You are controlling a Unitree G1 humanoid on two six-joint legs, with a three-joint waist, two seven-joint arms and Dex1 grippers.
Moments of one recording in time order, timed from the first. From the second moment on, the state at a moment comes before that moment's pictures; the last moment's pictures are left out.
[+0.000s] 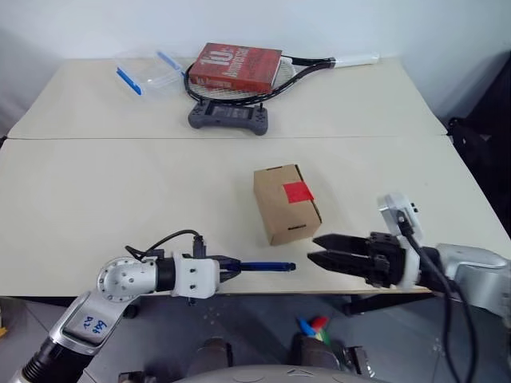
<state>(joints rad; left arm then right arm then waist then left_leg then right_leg) -0.07 0.78 -0.16 -0.37 -0.05 -0.16 -0.84 -0.10 -0.94 -0.29 -0.58 1.66 1.12 0.32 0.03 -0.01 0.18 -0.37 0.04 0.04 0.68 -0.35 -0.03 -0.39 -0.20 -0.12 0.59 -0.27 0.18</state>
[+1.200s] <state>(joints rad) -0.22 0.61 -0.24 -0.33 0.03 -0.20 -0.83 -0.25 -0.90 0.09 -0.50 1.86 0.93 -0.11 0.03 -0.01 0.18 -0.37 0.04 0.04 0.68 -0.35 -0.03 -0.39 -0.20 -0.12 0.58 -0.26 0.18</state>
